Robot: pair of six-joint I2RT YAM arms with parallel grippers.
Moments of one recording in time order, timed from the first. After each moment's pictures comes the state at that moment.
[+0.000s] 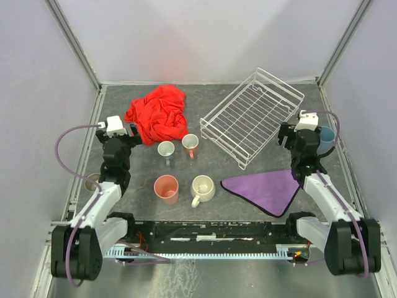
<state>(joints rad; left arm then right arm) -0.07 1.01 0.38 0.56 -0.30 -0.02 0.07 1.08 0.49 0.29 0.27 0.04</state>
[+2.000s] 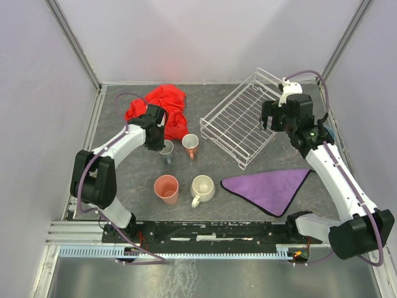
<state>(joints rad) -0.32 1.63 1.15 -0.66 -0.15 -0.25 0.26 1.18 1.15 -0.49 0.11 0.14</state>
